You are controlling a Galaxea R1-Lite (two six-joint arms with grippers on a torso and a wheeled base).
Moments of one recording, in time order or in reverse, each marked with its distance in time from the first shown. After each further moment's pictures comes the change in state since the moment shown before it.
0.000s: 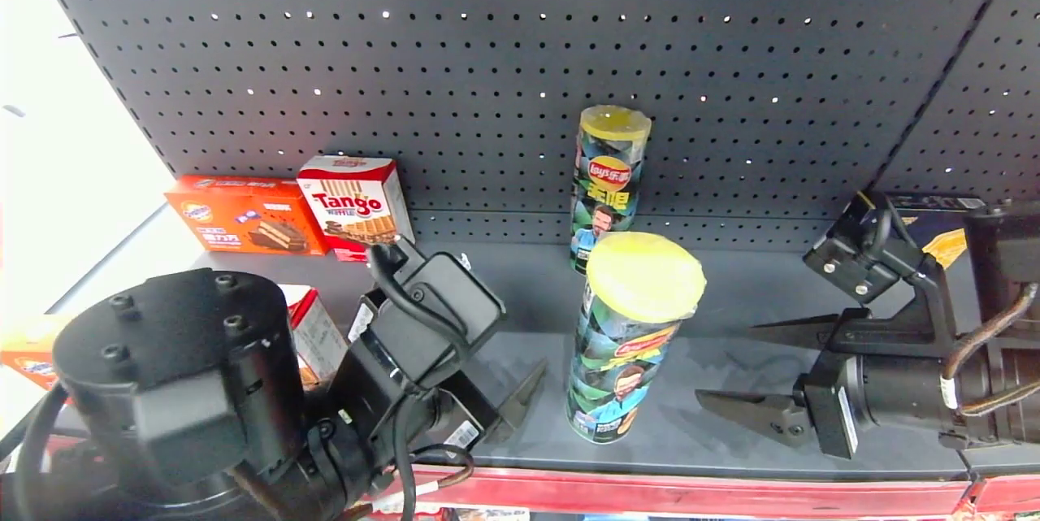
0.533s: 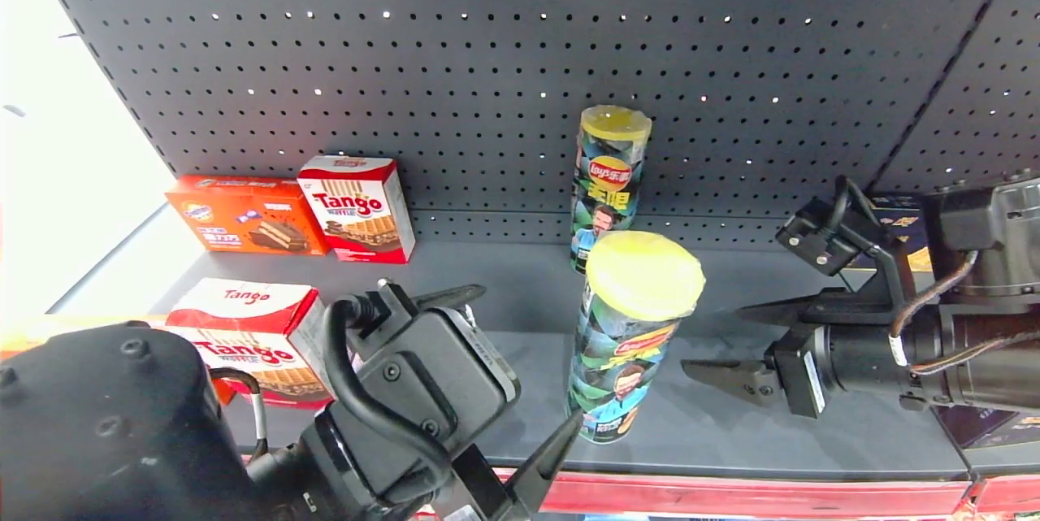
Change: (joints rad) left arm -0.122 -0.061 0.037 0.000 -0.023 -0.004; right arm -0.036 0.076 -0.068 -0.002 -0.003 0.000
